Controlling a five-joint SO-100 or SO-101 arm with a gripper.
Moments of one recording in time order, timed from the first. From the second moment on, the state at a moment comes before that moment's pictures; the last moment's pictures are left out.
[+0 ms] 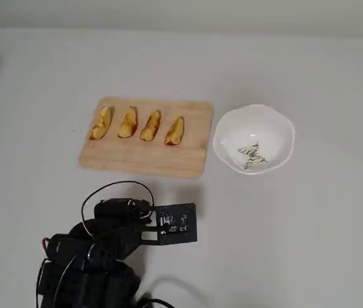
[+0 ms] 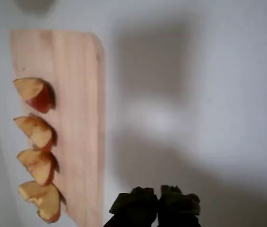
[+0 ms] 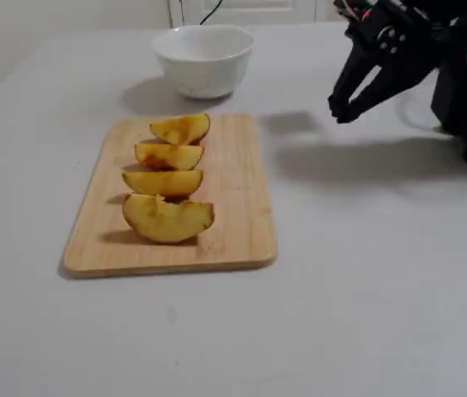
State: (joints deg) arm -6.9 189.8 173.9 66.7 -4.7
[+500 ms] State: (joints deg) arm -14.2 188.3 171.7 59.0 -37.2
